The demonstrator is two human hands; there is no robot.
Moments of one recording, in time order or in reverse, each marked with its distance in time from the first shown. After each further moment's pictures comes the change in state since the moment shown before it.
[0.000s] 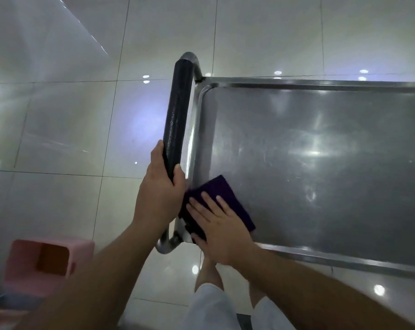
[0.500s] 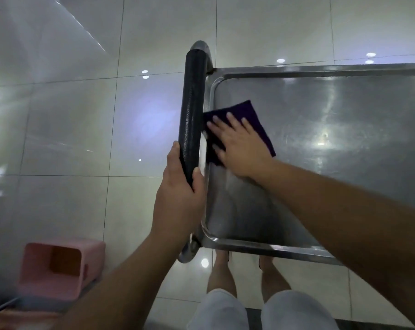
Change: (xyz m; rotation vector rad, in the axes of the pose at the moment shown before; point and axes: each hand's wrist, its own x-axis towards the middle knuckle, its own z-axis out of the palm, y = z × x) left_hand 0.001 -0.004 0.000 -0.070 -0.052 -0.014; right_hand 0.137 0.091 -0.088 -0.083 0.143 0.182
